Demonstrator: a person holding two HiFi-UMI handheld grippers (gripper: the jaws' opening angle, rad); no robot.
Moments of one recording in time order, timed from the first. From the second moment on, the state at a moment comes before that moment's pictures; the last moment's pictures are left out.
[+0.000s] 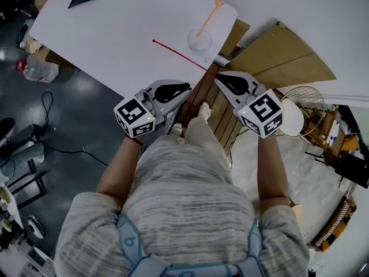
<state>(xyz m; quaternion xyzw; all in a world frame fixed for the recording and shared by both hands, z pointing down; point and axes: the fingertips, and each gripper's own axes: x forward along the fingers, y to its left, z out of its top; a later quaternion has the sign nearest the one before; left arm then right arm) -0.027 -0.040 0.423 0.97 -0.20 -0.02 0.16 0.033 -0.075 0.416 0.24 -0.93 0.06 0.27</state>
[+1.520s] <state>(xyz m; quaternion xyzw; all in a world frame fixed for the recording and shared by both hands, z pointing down) 0.011 -0.078 0.410 0.97 -0.19 -0.04 0.15 0.104 -0.142 0.348 0.13 -0.81 -0.13 0.56</state>
